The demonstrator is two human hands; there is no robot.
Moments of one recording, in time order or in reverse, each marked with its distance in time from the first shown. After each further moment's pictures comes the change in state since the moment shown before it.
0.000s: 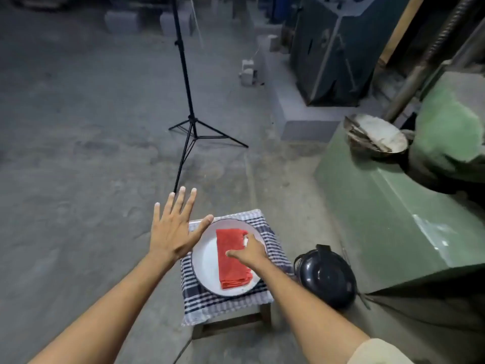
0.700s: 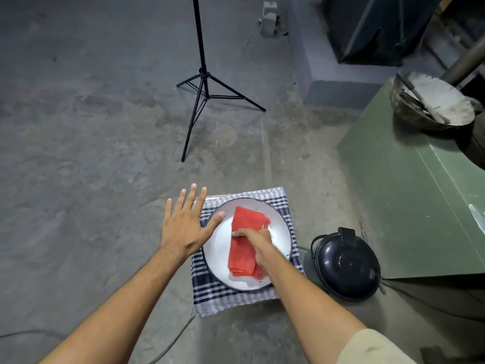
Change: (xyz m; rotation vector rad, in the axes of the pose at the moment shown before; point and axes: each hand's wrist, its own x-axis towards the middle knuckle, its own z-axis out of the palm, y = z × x) left_hand 0.030 -0.048 0.100 -0.032 -0.140 -0.098; right_hand 0.090 0.022 0.075 0.726 -0.048 0.391
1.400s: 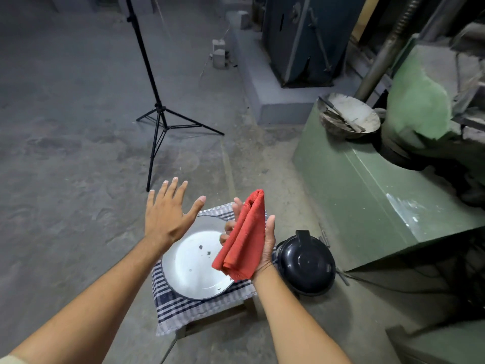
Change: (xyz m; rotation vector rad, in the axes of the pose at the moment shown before) left_hand 0.011 0.110 -0.067 -0.001 0.165 0.131; right_hand -0.104 -0.031 -0.111 0.954 -0.910 -0.438
